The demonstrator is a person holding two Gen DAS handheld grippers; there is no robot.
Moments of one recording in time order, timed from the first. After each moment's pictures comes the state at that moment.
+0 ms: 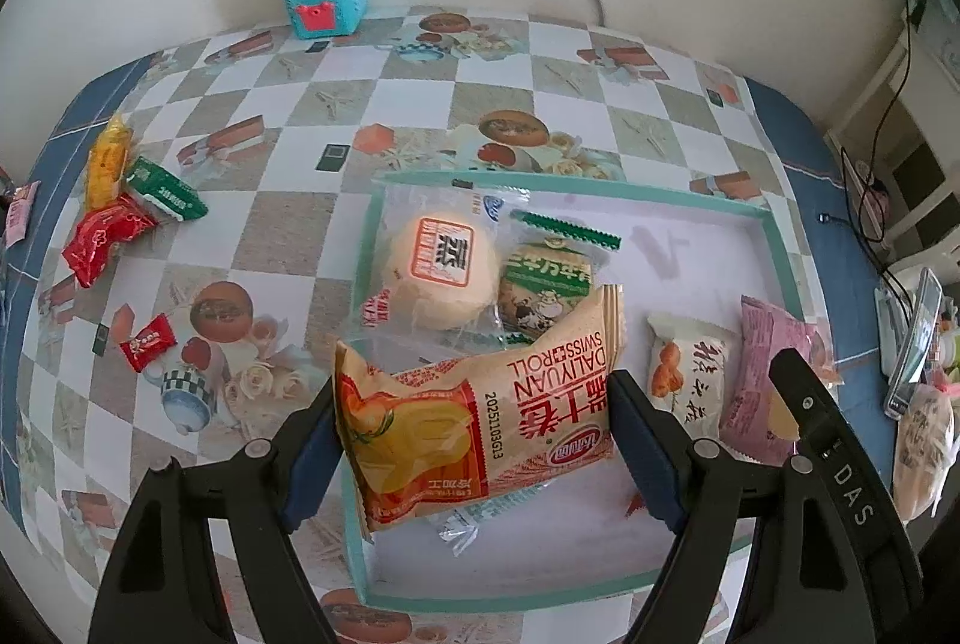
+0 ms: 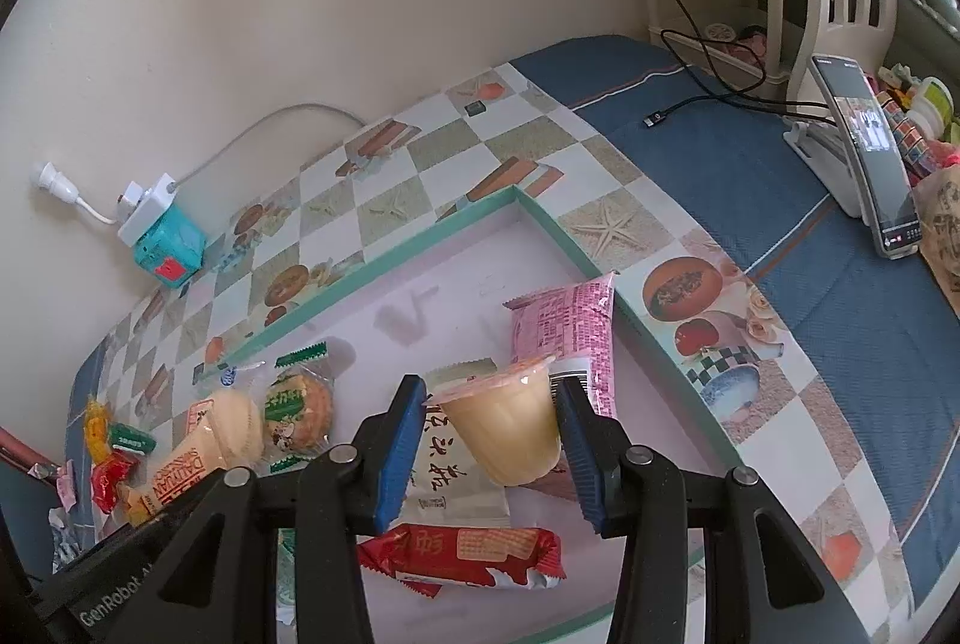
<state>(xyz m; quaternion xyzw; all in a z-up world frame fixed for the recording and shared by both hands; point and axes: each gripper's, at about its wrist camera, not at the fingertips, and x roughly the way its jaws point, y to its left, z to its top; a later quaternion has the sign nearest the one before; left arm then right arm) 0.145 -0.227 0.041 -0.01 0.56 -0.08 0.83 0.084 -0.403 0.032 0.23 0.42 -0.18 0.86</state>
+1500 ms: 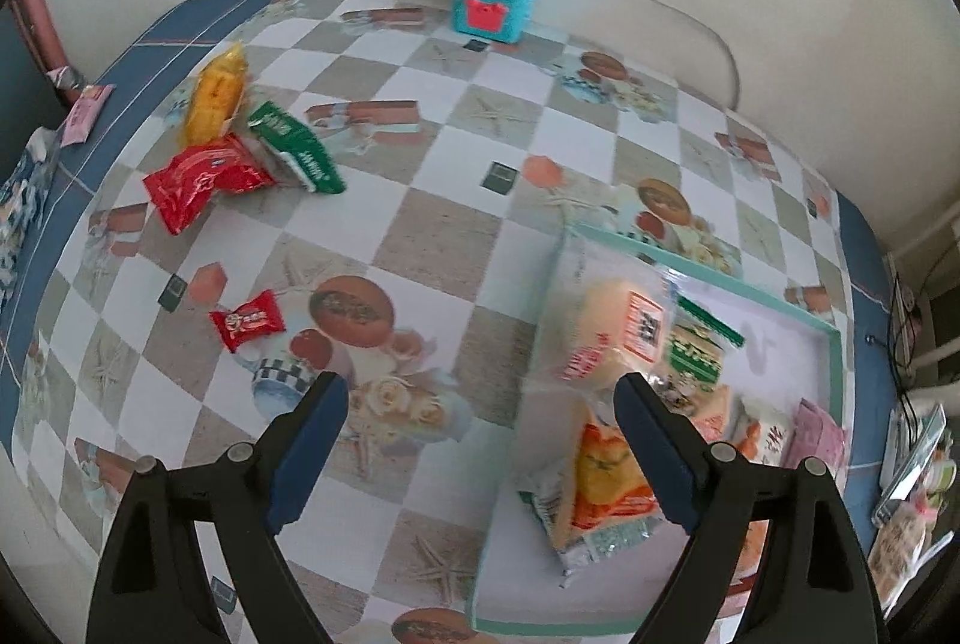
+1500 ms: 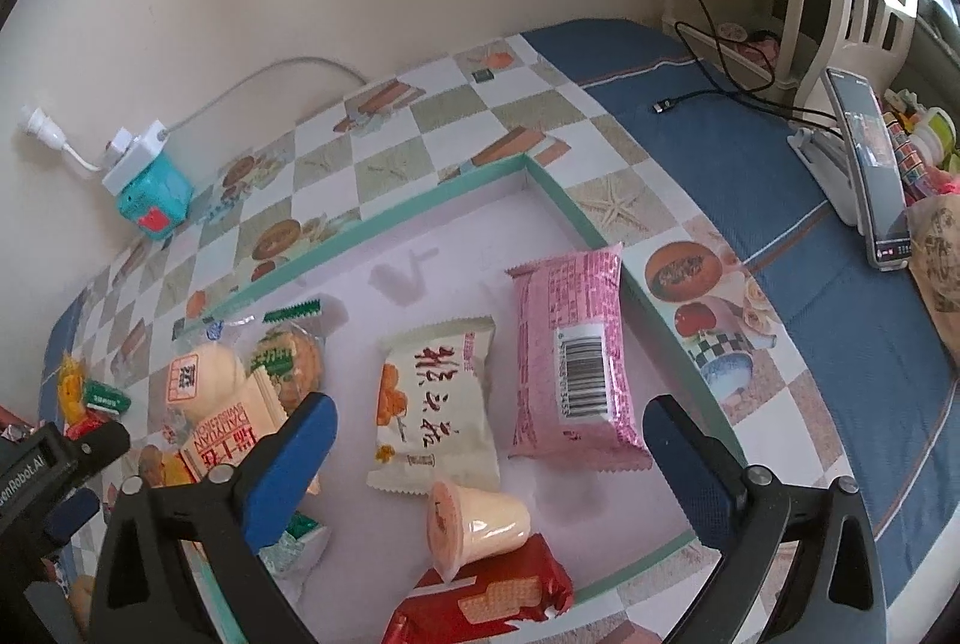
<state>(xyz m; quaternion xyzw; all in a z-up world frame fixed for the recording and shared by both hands) 0.163 -0.138 0.045 -0.11 0.55 0.02 0.83 0.091 -0.389 0.029 0.19 0.46 -0.18 0.85</state>
